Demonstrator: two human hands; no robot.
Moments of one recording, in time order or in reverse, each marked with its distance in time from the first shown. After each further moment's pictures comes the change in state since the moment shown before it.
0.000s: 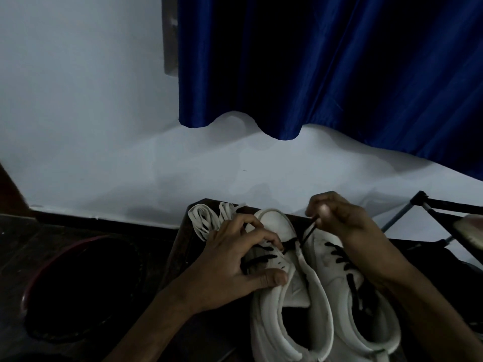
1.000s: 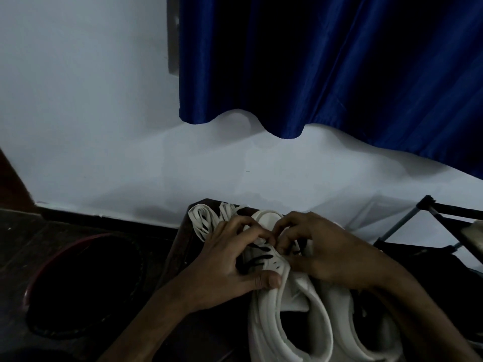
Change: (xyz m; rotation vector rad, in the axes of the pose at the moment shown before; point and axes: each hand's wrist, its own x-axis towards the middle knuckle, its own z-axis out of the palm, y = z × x) left_hand 0.000 -0.006 0.003 -0.063 0.017 -0.030; right_hand 0.011 -0.026 0.016 -0.558 -0.452 0.009
